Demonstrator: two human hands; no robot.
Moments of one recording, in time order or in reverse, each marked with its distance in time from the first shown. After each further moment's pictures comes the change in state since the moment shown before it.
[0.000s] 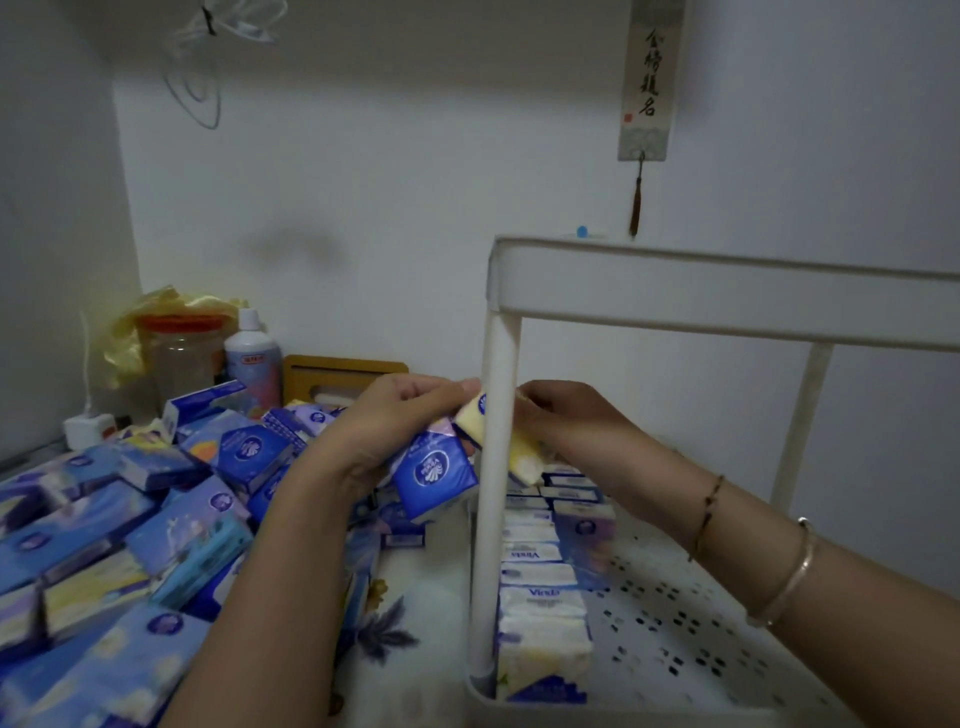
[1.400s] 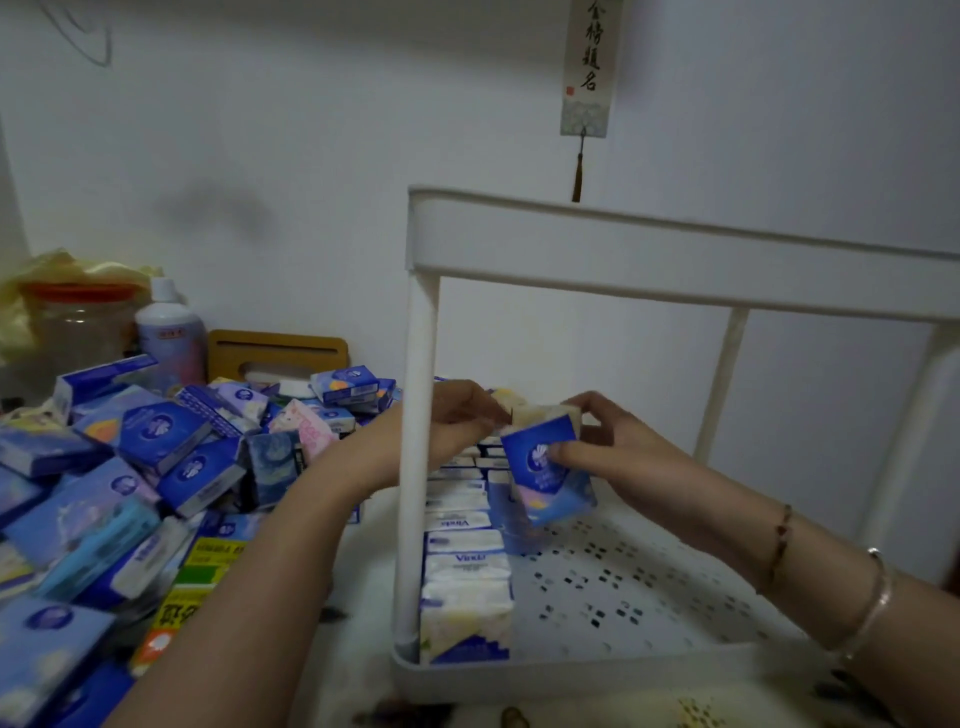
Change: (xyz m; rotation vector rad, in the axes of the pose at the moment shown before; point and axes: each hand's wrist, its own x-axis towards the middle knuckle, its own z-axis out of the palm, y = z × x) left_hand 0.030 -0.040 0.050 0.611 -0.252 0.224; right_hand -0.058 0.048 -0.052 0.179 0.053 0.205
